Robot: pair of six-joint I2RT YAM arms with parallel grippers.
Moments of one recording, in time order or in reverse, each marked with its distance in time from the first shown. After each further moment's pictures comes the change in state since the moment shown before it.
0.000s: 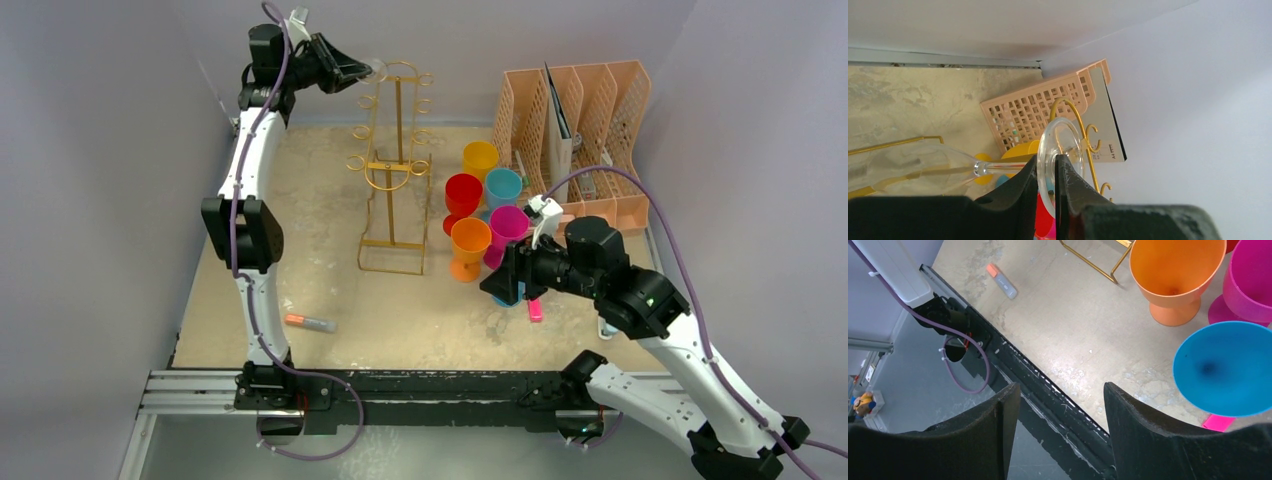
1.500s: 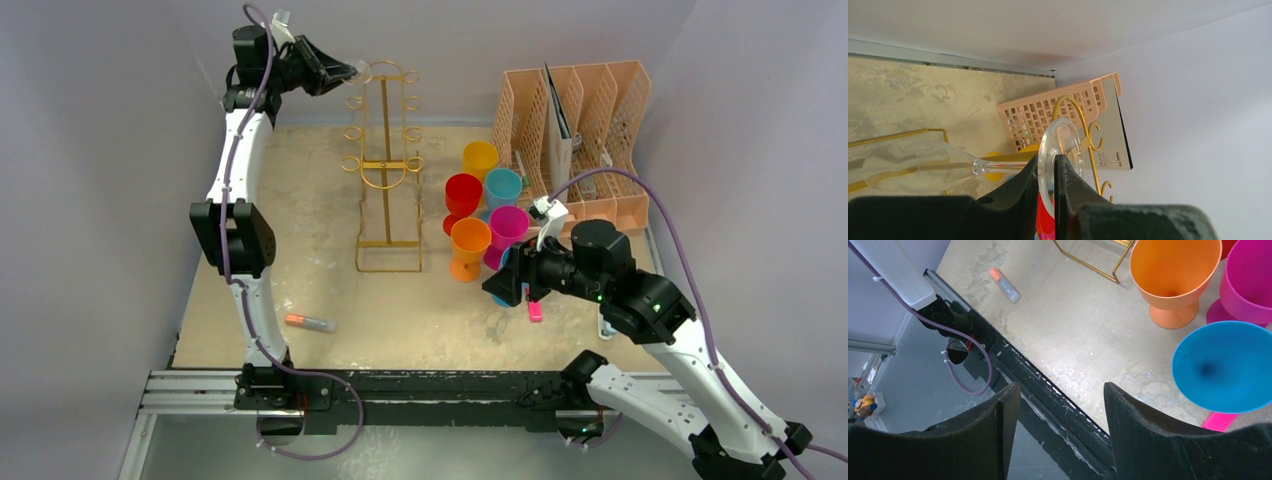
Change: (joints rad) left arm 0.043 -0.064 -0.061 -0.051 -0.044 0.014; right arm 0.000 -0.026 0.000 0.000 0.012 0.003
